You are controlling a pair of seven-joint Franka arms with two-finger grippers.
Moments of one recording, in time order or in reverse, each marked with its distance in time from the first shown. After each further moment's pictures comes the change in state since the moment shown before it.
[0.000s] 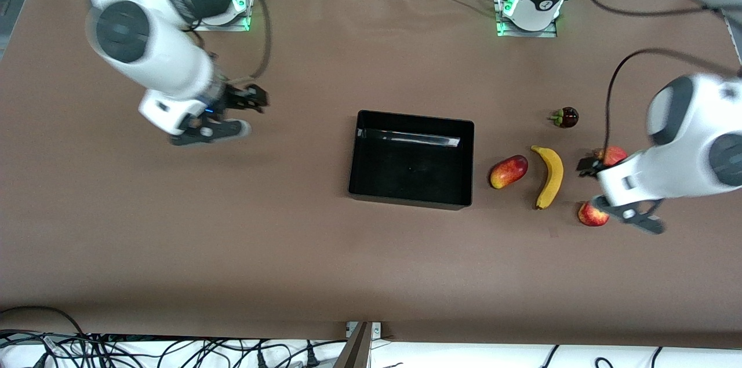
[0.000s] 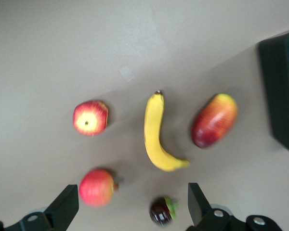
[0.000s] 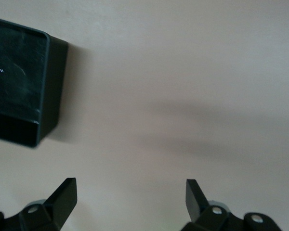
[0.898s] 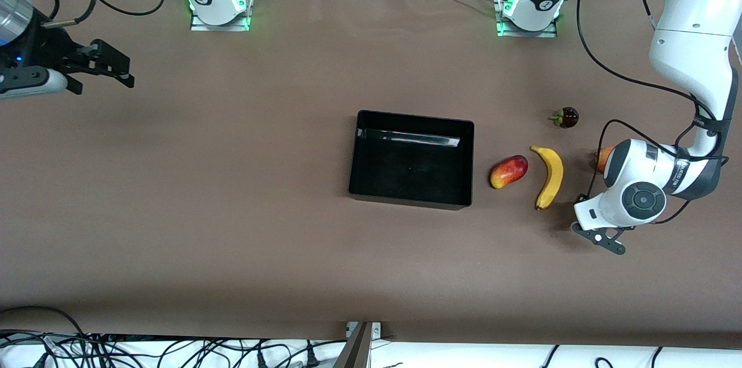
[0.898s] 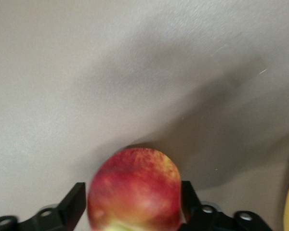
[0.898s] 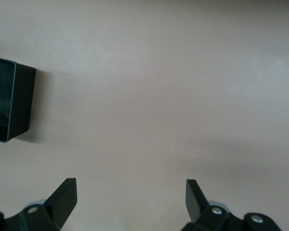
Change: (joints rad) left arm -0.016 0.342 0.161 -0.175 0.370 0.545 -0.010; right arm -0.330 -0.262 -0.008 0.014 -0.010 -0.169 -0.313
